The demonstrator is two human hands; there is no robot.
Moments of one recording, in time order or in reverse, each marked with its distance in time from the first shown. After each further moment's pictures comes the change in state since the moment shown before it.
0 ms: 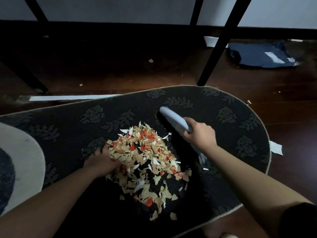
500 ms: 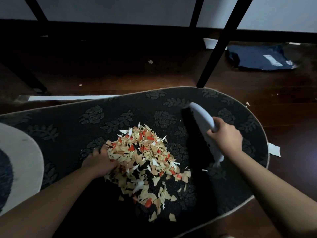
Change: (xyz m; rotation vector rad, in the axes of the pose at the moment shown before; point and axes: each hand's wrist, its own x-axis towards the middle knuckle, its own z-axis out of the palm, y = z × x) left_hand -0.002 0.001 -0.003 0.001 0.013 0.003; right_hand -0.016 0.052 -0.026 0.048 0.164 0.225
